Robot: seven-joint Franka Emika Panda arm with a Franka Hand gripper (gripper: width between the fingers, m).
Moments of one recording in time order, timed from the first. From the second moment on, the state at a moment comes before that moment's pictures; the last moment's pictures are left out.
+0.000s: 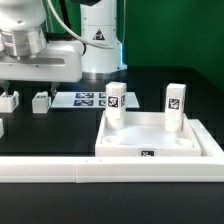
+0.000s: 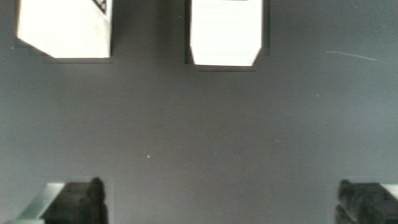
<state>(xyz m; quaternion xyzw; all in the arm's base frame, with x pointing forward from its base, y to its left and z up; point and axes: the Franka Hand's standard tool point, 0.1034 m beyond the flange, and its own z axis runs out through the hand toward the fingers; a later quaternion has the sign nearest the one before) 0.438 -0.153 0.056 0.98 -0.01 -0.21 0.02</state>
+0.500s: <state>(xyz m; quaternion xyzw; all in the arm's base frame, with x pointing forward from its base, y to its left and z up) 0.411 -0.153 0.043 0.97 0.00 -0.23 0.00</state>
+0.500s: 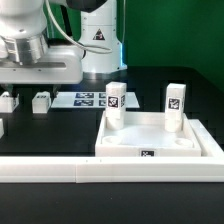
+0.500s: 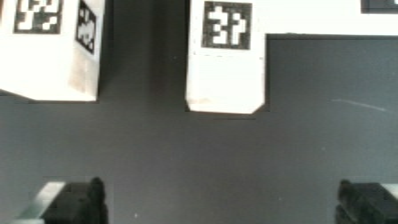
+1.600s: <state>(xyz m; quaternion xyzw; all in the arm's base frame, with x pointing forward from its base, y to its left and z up) 0.380 -0.150 0.027 0.90 0.00 -0.43 0.00</state>
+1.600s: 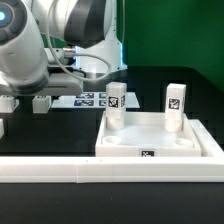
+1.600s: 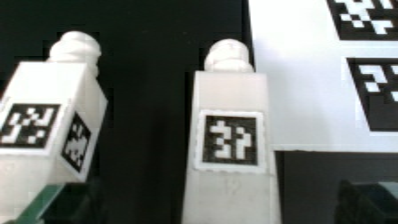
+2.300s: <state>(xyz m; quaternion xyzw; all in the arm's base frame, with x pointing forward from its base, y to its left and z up) 0.361 -0.146 0.014 0.90 0.01 -0.44 0.01</state>
